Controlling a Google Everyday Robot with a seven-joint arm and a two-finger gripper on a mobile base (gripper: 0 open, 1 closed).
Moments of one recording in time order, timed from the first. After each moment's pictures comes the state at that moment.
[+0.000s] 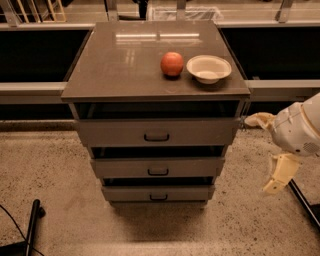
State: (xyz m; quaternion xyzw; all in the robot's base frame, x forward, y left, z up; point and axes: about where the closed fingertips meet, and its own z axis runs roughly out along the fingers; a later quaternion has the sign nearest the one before) arm 0.431 -0.211 0.826 -0.64 0.72 0.13 0.23
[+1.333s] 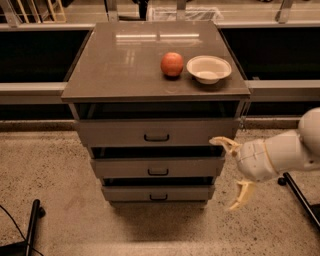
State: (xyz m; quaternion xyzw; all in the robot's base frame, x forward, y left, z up) arm 0.443 -0.155 0.731 -0.70 0.60 0.19 0.34
